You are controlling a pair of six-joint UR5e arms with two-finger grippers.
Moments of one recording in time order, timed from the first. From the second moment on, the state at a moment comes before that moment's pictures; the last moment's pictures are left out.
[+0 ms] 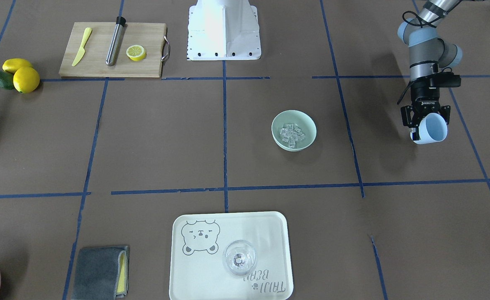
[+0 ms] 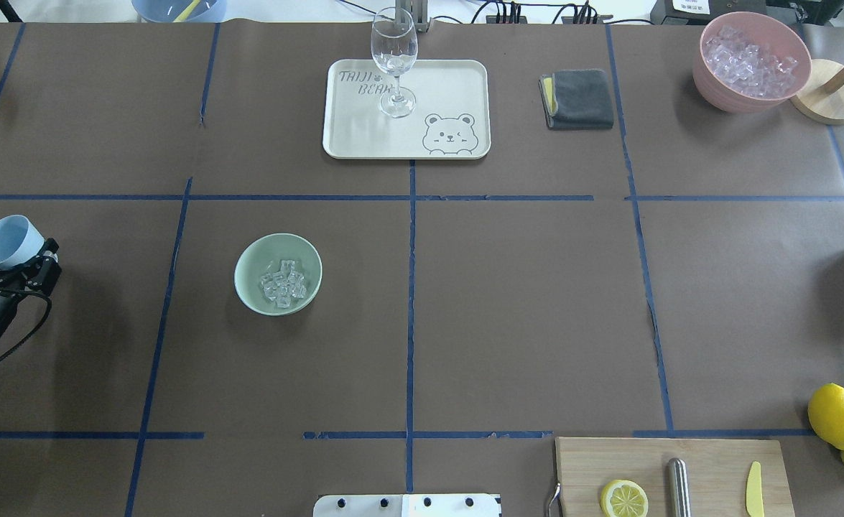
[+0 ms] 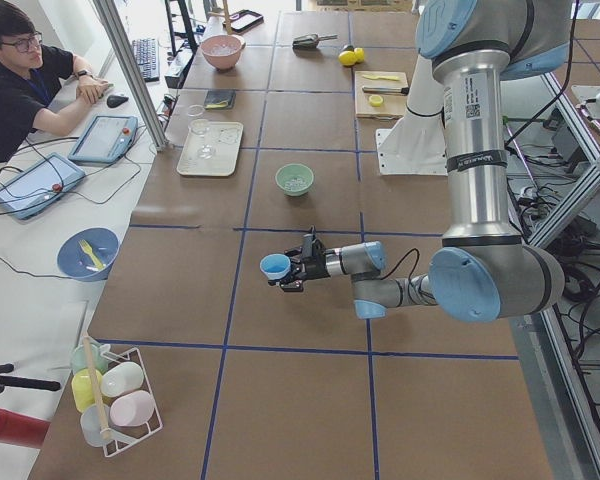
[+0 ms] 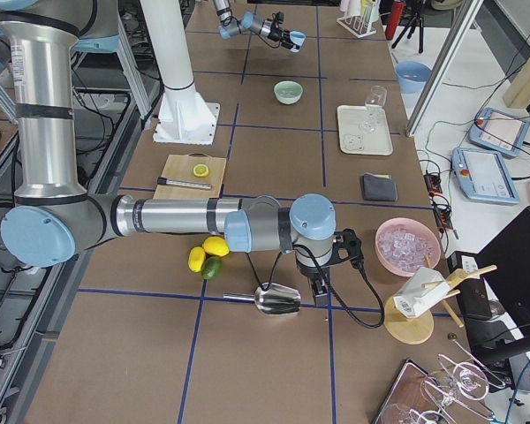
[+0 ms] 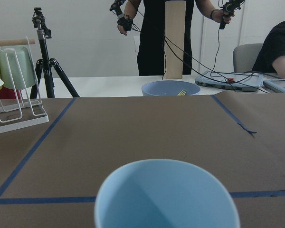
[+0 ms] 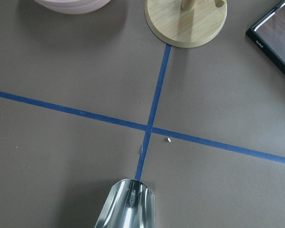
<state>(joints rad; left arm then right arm) -0.38 -1.41 -1.37 -3.10 -0.71 -1.13 1.63 -1.57 1.64 -1.51 2.36 -0.17</state>
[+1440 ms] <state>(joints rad) -0.38 -1.43 -1.36 -3.11 -0.70 -1.13 1.63 -1.55 1.64 -1.51 2.35 -0.17</state>
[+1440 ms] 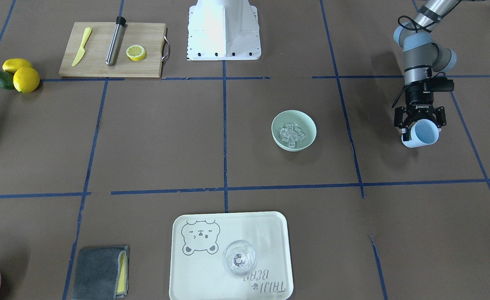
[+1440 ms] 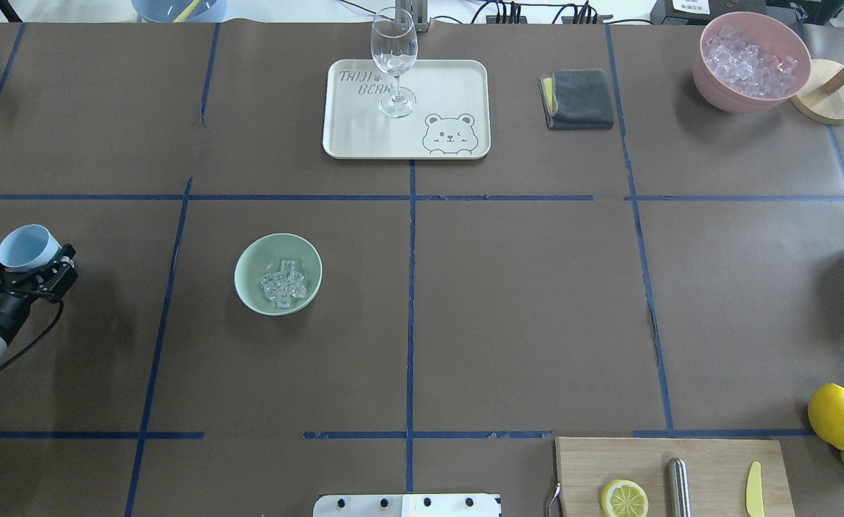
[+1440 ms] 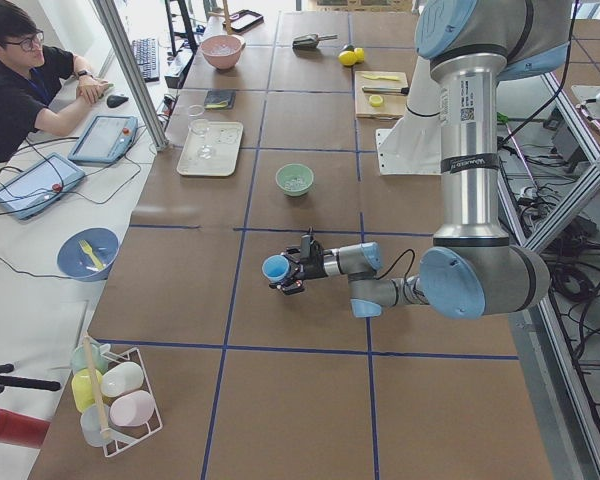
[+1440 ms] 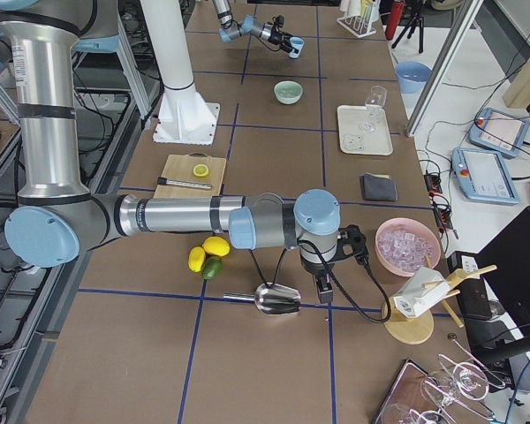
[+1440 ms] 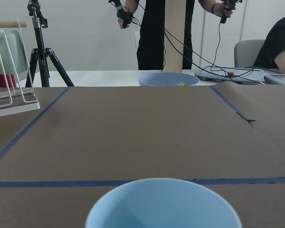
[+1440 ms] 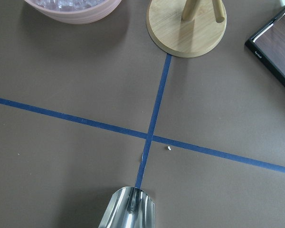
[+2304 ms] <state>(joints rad) -0.50 -1.33 -1.57 -3.12 -0.92 -0.87 1.63 -1.55 1.64 -1.51 2.35 -0.15</state>
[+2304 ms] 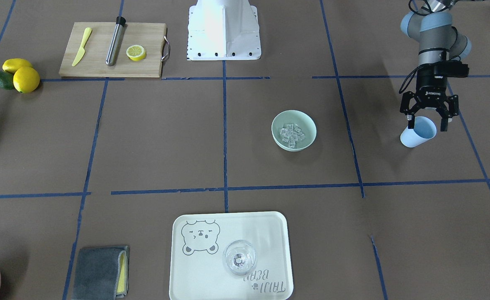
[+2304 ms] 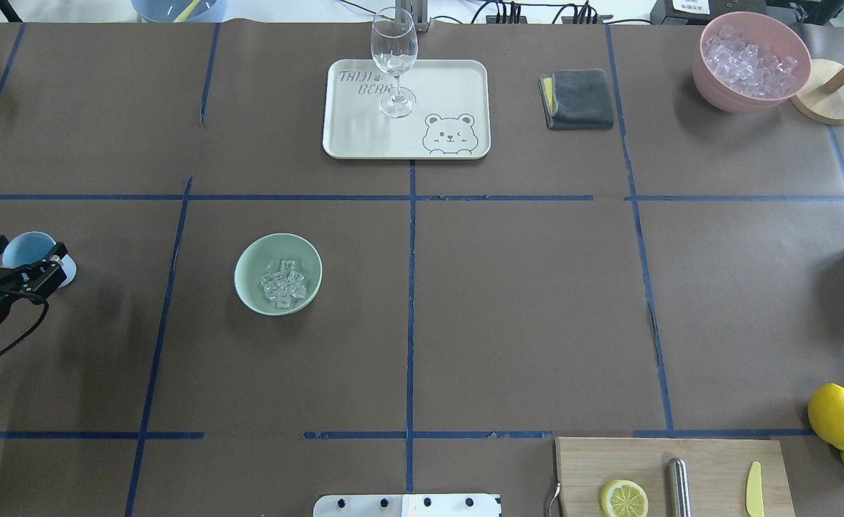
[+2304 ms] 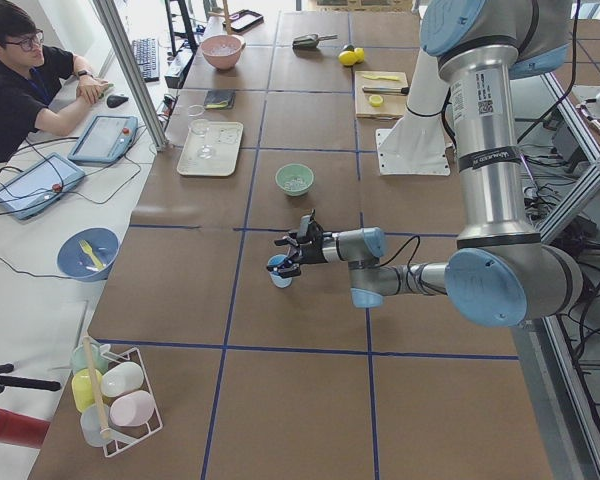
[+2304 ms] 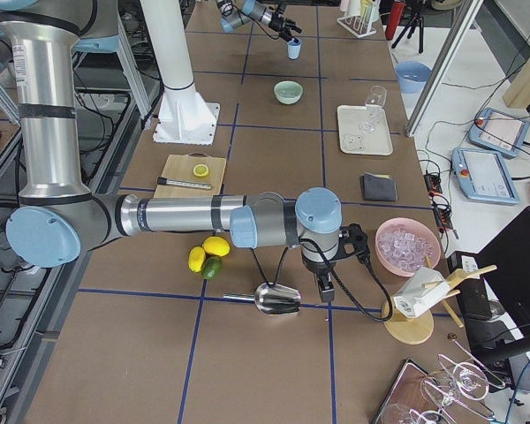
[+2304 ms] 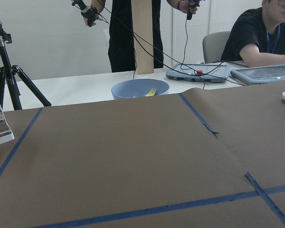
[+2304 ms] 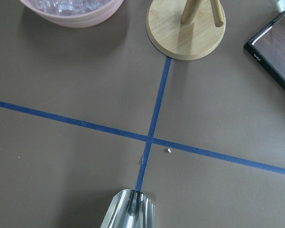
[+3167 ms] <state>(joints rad) -1.20 -1.33 -1.76 -2.74 -1.75 -0.23 1.63 -1.54 1.65 -1.51 2.35 -0.12</state>
